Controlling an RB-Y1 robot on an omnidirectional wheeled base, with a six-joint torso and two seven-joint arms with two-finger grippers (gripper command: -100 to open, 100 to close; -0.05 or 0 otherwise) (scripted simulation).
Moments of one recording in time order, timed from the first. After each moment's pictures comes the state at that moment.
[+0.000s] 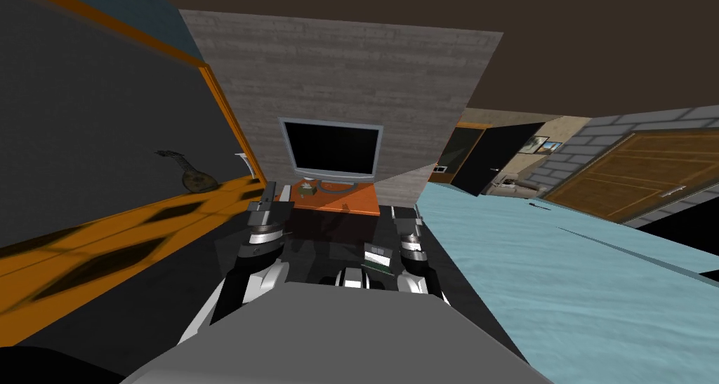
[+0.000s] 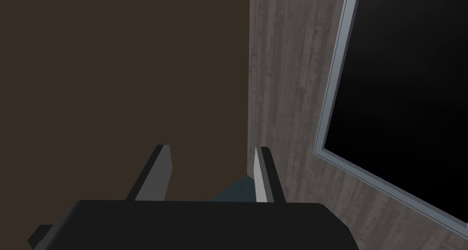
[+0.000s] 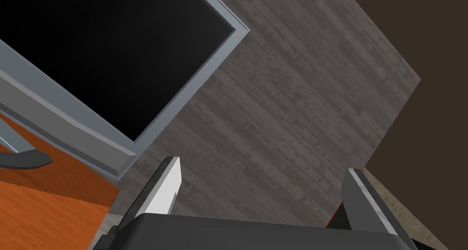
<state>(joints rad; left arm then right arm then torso) 0.53 0.04 0.04 -2.34 0.01 -0.59 0.15 0.41 -0.19 0.25 -2.05 -0.33 -0.58 -0.55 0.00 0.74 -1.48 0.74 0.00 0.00</state>
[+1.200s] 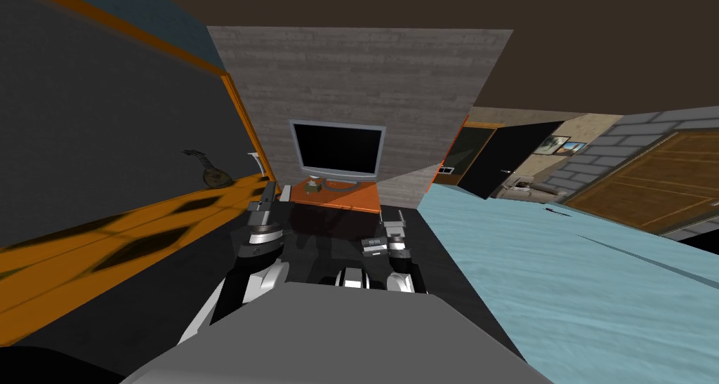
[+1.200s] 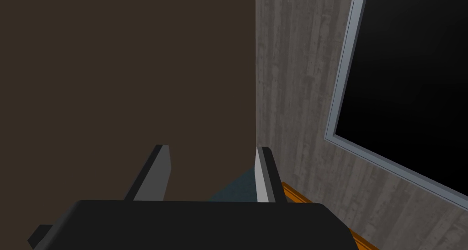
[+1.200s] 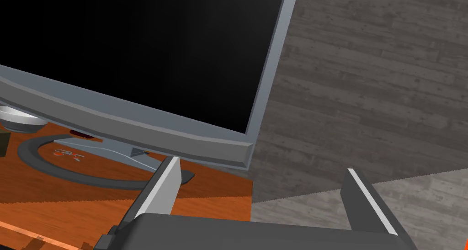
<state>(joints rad) 0.53 0.04 0.04 -2.34 0.01 -0.59 0.15 0.35 -0.19 0.37 -1.90 -0.48 -0.54 -0.88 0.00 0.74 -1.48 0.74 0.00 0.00</state>
